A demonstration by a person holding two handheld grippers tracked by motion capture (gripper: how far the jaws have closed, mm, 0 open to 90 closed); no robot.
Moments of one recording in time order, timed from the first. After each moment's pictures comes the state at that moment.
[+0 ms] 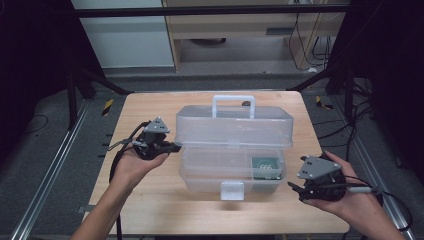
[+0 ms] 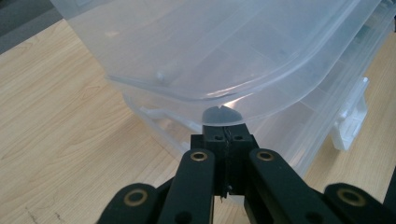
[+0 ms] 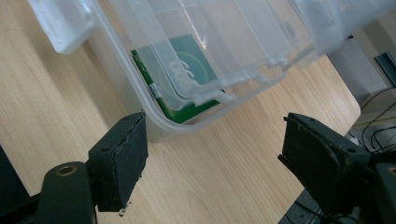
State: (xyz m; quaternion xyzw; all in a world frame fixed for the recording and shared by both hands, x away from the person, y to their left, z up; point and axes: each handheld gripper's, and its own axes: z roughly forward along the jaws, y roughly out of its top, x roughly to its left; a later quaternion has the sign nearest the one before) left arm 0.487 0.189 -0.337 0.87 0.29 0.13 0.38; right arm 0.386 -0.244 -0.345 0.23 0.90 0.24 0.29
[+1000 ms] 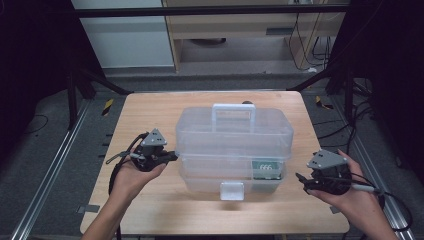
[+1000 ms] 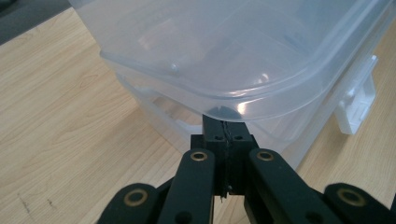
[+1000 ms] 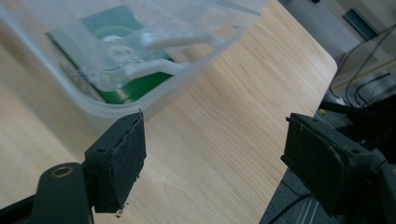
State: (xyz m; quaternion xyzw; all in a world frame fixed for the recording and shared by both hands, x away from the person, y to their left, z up) left arm 0.469 0.196 -0.360 0.87 0.29 0.14 0.38; right arm 0.406 -0.271 -0.369 0.33 0.86 0.24 0.32
